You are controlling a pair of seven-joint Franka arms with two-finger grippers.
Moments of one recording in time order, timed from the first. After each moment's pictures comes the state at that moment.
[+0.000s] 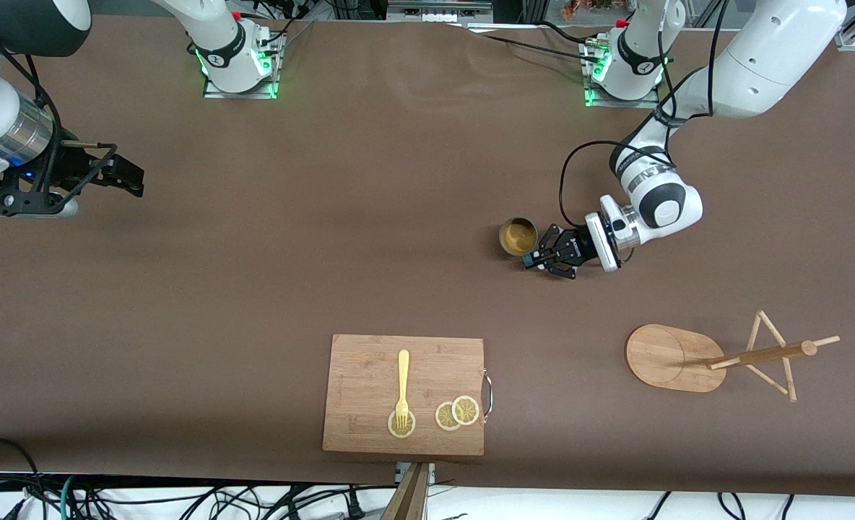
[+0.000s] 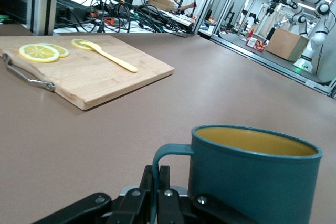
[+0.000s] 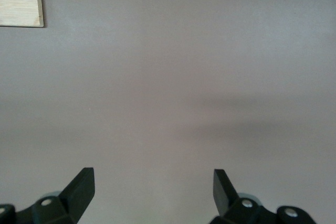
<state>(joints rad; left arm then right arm) 0.22 0.61 -0.41 -2.17 -1.78 2.27 2.38 0.30 0.05 -0.21 -1.64 -0.04 1.61 0.10</state>
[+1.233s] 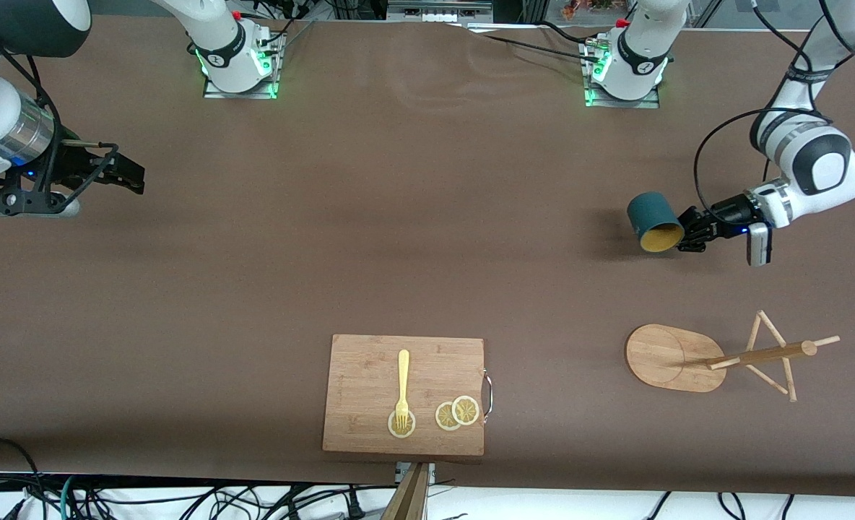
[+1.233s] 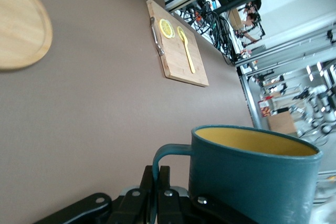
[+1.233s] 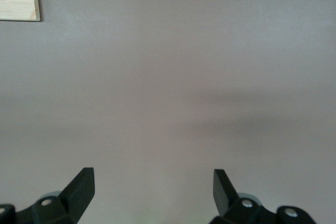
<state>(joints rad) 0.77 0.34 -0.40 -2.25 -1.14 1.96 1.24 0.30 0.06 -0.21 -1.64 -0.04 1.59 0.11</state>
